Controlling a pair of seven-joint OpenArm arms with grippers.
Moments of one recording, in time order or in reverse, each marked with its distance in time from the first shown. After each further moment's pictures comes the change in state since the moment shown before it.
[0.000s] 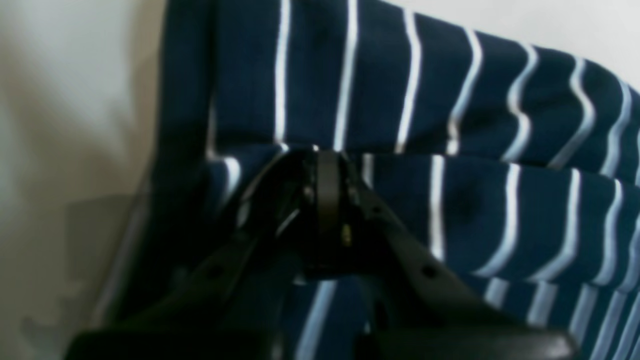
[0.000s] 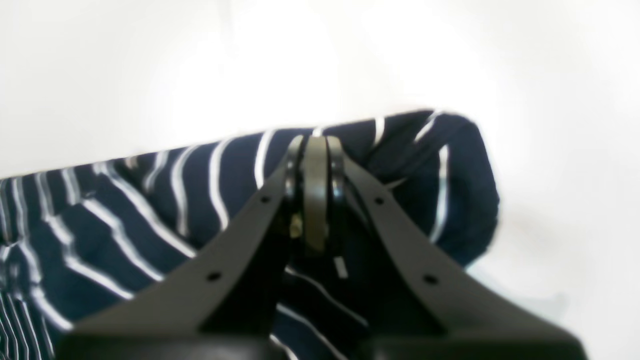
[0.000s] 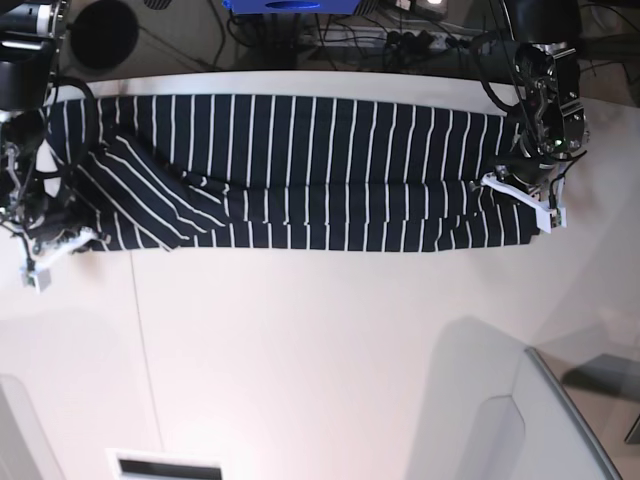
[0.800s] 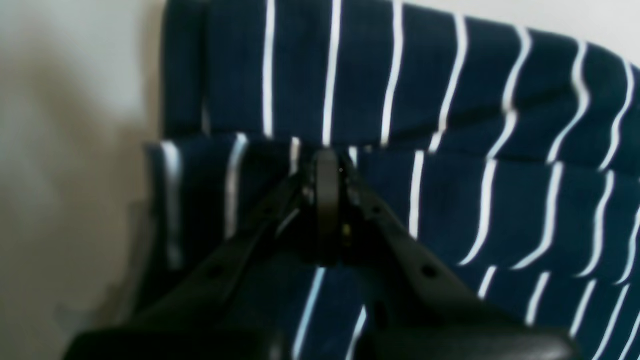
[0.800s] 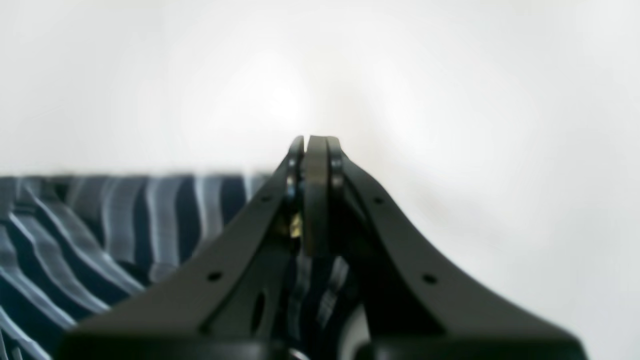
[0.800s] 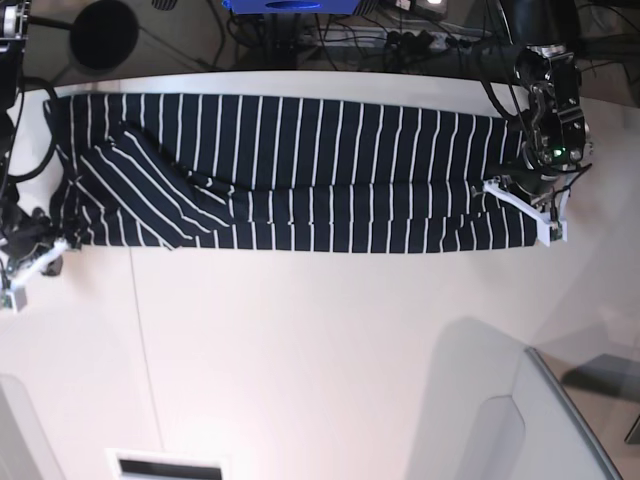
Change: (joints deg) left arm -0.5 1.3 -0.9 7.9 5.6 0.3 7.1; right arm -1.5 8.0 -6.3 6.2 0.1 -0.4 7.6
